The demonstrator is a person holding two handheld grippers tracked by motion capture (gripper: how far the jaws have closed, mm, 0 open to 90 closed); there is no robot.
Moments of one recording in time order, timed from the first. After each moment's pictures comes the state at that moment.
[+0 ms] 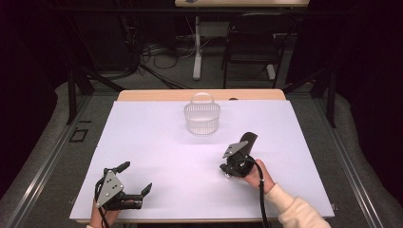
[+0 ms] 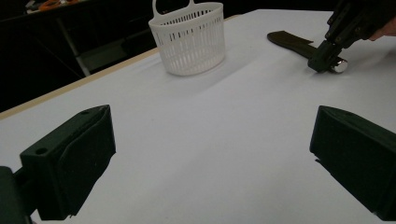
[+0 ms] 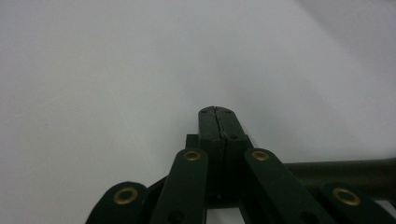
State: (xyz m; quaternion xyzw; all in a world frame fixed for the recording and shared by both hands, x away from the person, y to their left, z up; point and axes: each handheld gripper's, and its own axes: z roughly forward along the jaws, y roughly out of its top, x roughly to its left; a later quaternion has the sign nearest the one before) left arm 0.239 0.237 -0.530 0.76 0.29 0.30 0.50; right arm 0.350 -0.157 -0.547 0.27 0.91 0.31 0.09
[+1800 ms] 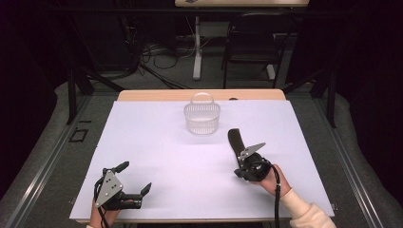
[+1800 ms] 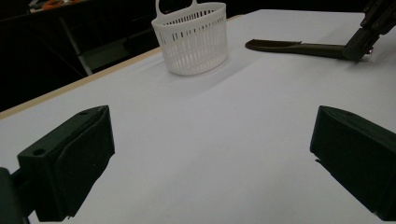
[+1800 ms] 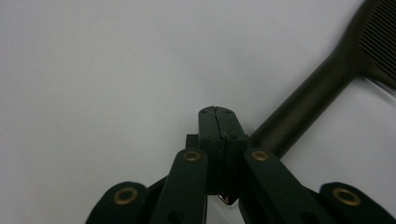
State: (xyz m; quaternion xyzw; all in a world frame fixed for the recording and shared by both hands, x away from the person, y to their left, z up) left arm 0.239 0.238 -0.529 0.76 0.29 0.30 0.50; right arm 0.332 -0.201 -0.537 0.32 0.90 0.29 0.07
